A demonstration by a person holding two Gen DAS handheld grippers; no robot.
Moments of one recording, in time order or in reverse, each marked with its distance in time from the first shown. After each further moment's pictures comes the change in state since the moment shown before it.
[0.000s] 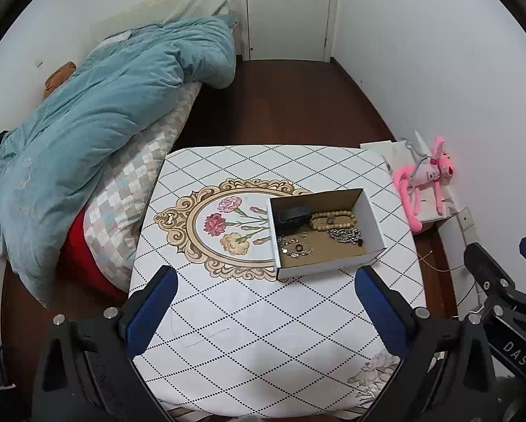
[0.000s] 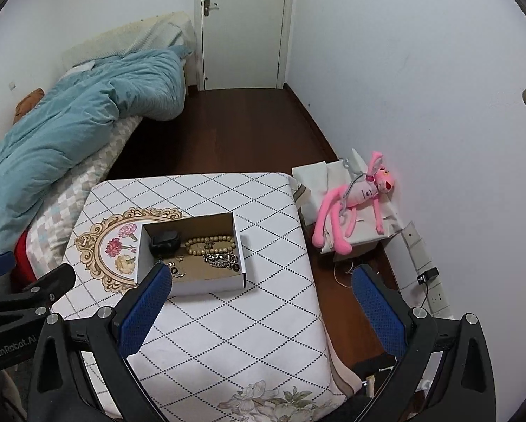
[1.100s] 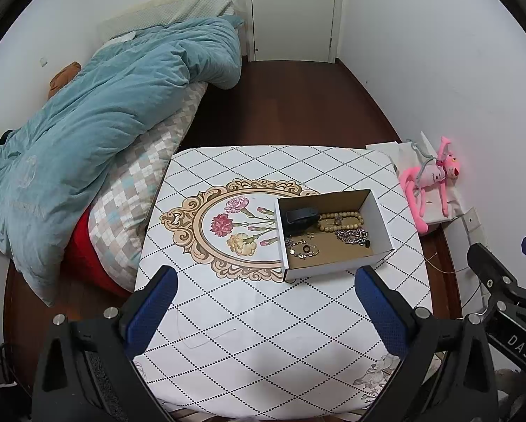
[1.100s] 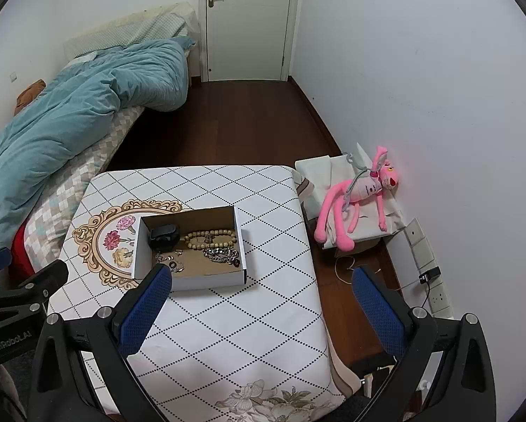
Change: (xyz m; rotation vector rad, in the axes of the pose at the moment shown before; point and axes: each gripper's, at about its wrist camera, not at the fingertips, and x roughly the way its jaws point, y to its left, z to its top) left arm 0.000 0.007 -0.001 -0.003 -0.008 0.015; right arm 0.008 0.004 0.002 -0.020 0.023 0.008
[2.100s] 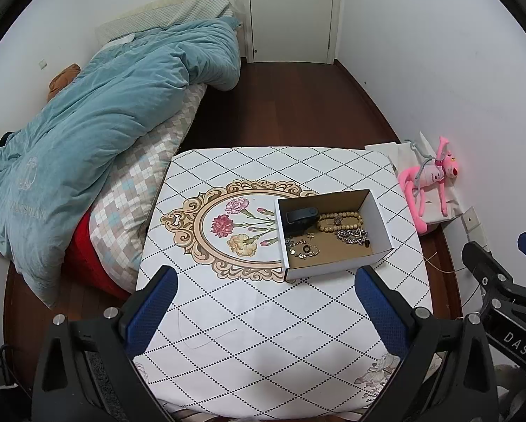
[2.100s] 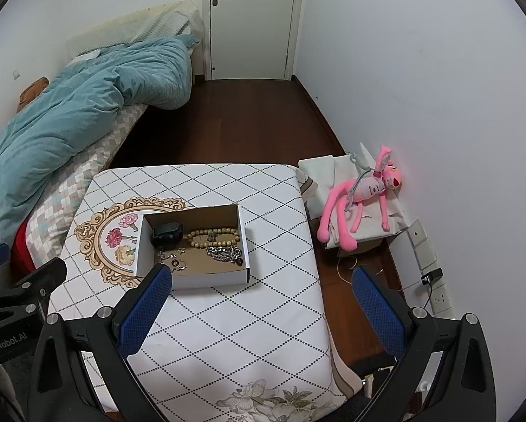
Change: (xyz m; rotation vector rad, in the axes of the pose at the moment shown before) left arm -0.003 -0.002 0.001 0.004 -0.004 0.004; right arm -0.001 0.003 -0.003 -0.014 -0.002 0.010
